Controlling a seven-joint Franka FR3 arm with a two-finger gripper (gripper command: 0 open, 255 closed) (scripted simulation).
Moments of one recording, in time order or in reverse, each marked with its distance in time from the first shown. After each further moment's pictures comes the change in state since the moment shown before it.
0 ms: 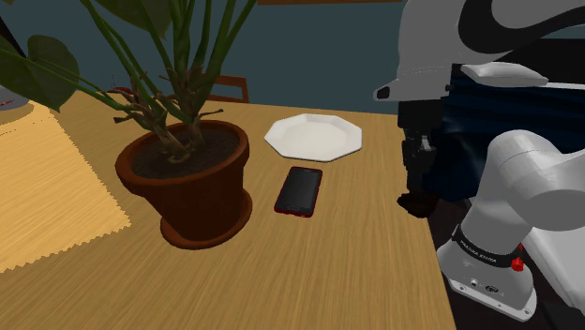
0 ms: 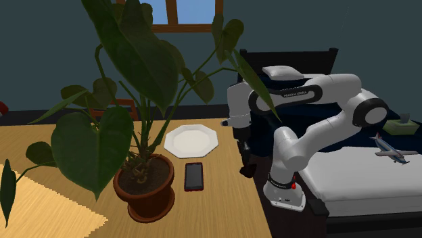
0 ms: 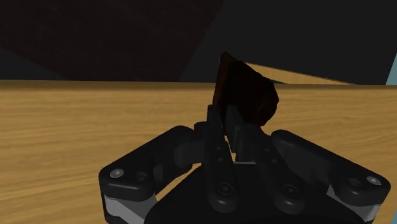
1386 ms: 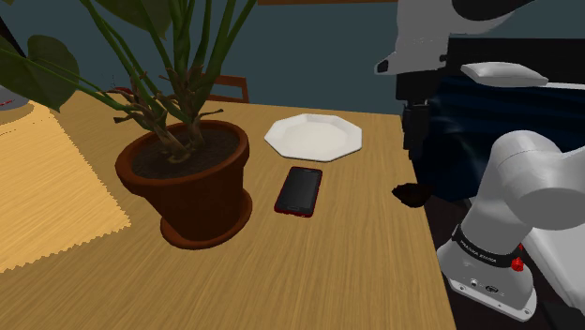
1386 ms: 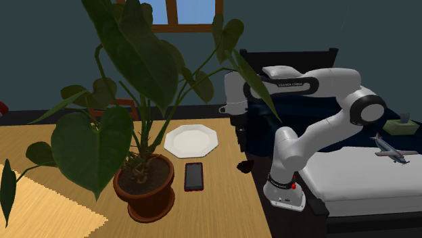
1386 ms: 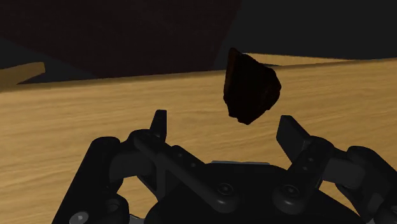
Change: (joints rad) arm -0.080 0.071 -0.039 0.145 -0.113 -0.093 0.055
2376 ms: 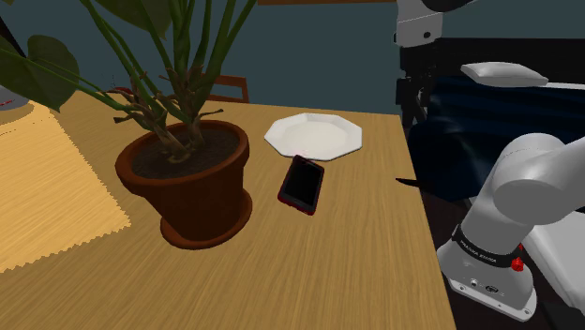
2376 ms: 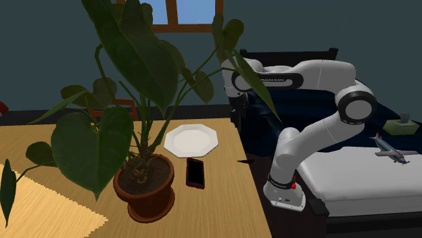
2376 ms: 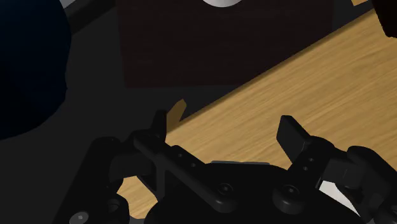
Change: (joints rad) arm -0.286 0.157 -0.006 0.183 -0.345 -0.064 0.249
